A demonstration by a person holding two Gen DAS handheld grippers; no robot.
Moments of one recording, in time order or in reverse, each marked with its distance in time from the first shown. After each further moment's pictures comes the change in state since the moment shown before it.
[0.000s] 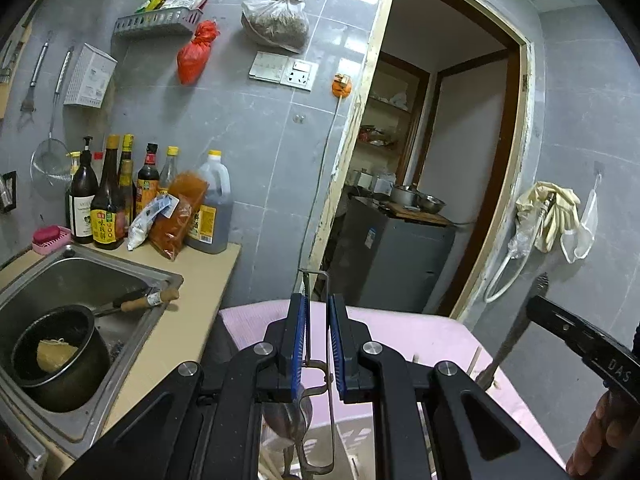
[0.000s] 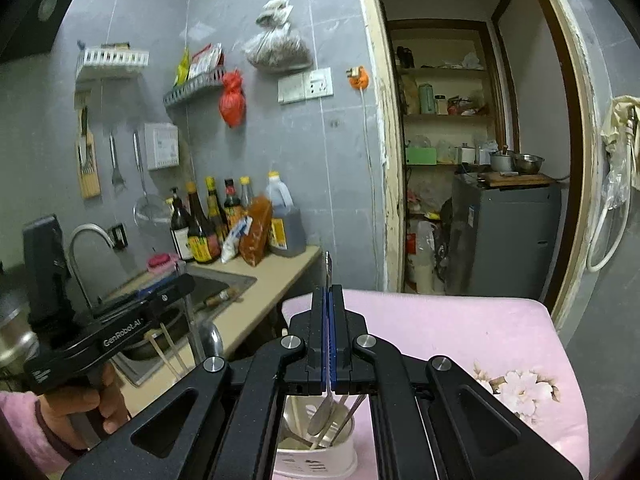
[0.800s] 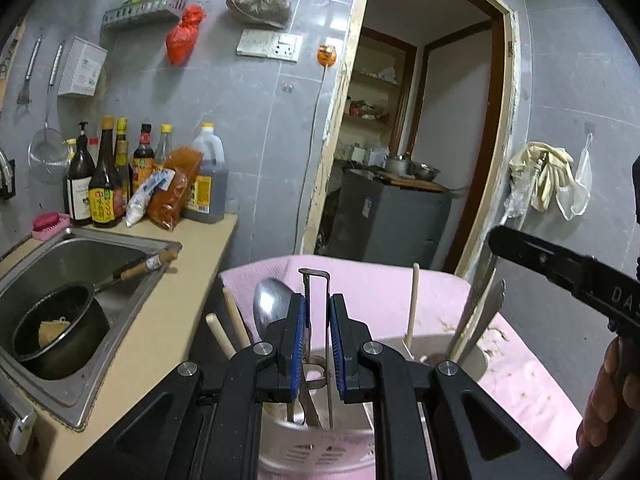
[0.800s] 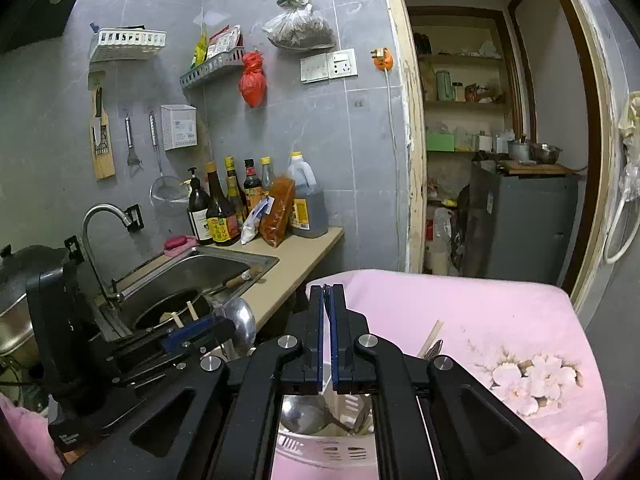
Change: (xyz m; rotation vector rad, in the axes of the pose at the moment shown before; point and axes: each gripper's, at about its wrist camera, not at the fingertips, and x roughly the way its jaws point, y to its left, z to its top) left arm -0.010 -0.005 -0.050 0.051 0.082 -0.012; right arm 0.007 0.027 -0.013 0.003 0.054 0.062
